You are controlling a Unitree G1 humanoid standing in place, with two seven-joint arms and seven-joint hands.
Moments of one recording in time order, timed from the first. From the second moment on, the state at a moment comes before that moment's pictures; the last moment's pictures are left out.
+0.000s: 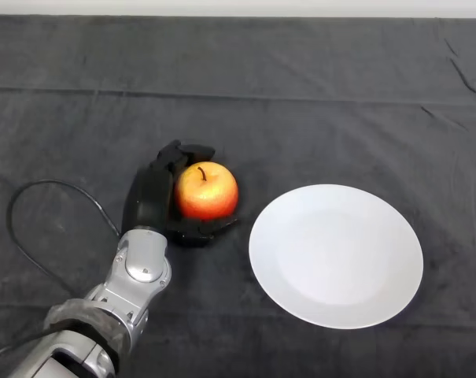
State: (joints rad) left arm -0.72 0.16 -0.51 1.15 -0.14 -0.42 0.41; right arm -0.49 -0.57 -1.12 1.19 1.04 -0.01 0.34
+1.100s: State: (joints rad) left arm -0.74 0.17 -0.55 0.94 -0.08 -0.34 0.48; right arm -0.49 -0.57 -1.12 1.19 1.04 -0.01 0.34
